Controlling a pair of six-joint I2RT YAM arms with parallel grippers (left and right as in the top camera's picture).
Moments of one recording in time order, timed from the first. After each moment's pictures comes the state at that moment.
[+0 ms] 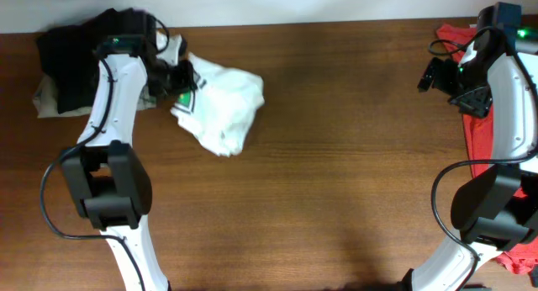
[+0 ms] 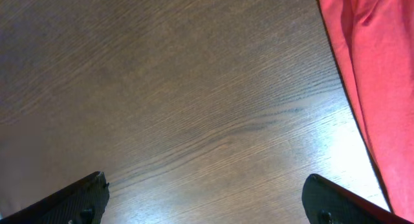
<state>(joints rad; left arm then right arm) 0.01 2.20 2.02 -1.07 0.36 -0.03 -0.28 1.98 1.96 -1.35 -0.07 0.27</state>
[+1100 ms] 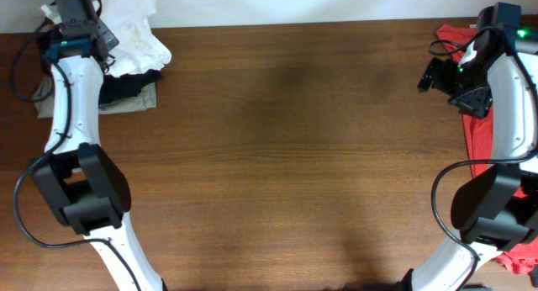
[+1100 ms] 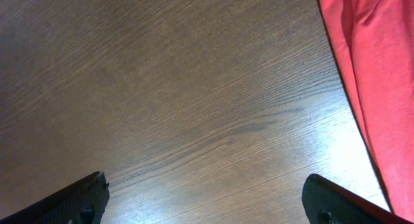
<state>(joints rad) 0.19 2.20 2.06 -0.62 -0.30 -0.42 -0.28 1.98 1.96 -1.35 -0.07 0.27</state>
